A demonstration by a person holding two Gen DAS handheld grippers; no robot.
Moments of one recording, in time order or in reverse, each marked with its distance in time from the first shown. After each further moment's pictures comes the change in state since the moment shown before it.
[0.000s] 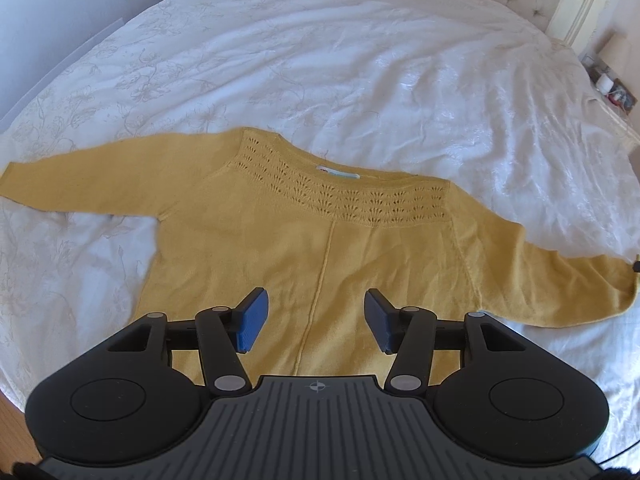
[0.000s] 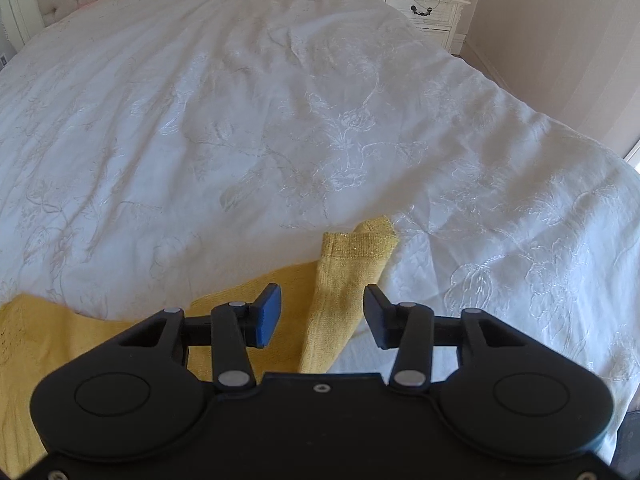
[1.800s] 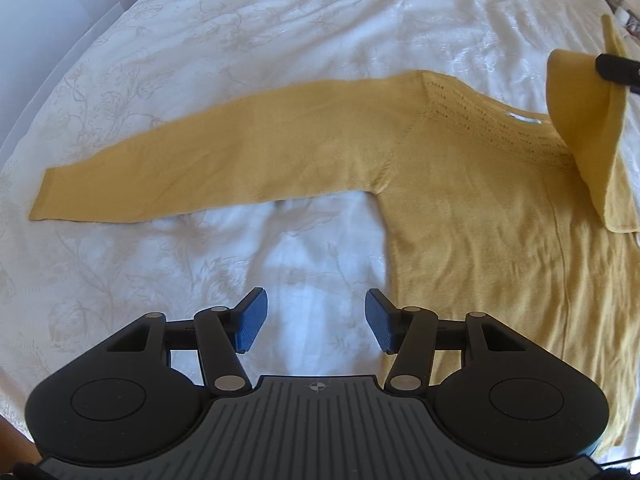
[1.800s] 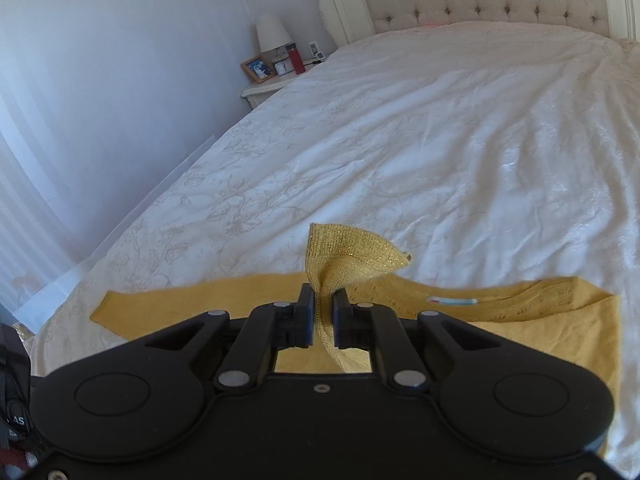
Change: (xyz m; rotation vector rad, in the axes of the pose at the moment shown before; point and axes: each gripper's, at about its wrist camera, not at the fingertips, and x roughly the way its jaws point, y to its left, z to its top) left arm 0.070 0.234 0.026 0.179 0.146 0.061; right arm -0.136 0.419 -0.157 -0.366 -0.174 0.738
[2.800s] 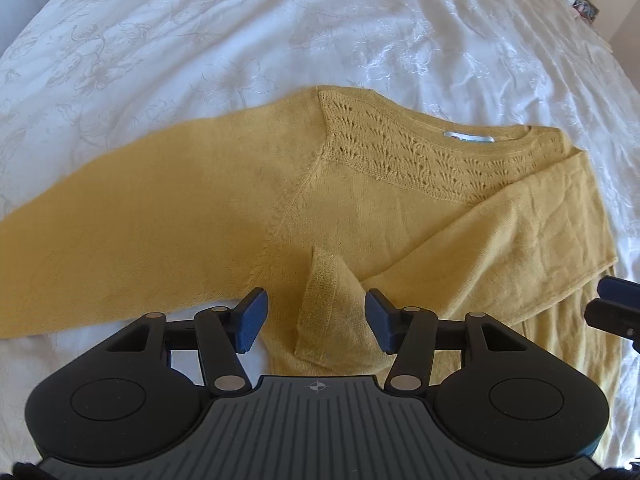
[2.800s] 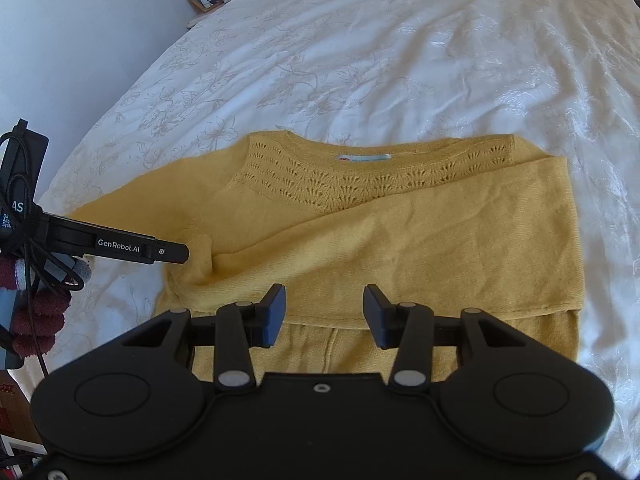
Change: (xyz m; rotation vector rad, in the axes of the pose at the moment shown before) left arm 0.085 -0.074 0.075 0.112 0.017 -0.192; right arm -0.003 -0.074 -0.077 0.072 0.206 -0.135
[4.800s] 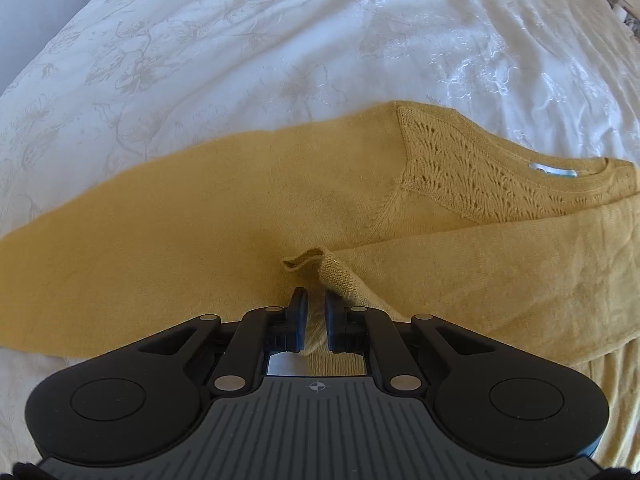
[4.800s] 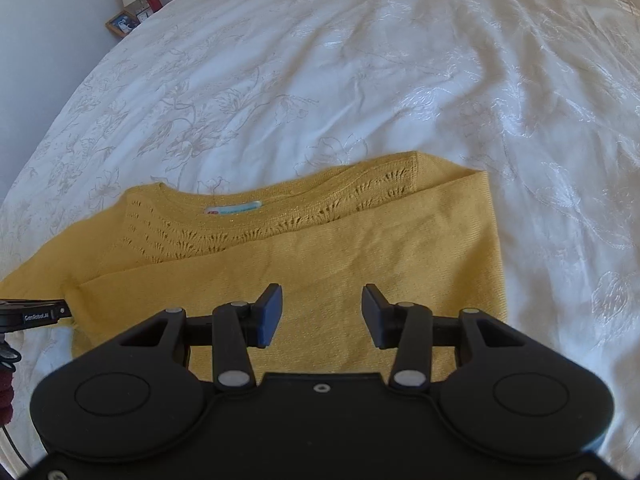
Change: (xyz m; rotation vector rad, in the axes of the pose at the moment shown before) left arm 0.029 0.017 0.011 -0.066 -0.064 0.159; right arm 0.038 -0.073 0.042 0.136 -0.002 -0.133
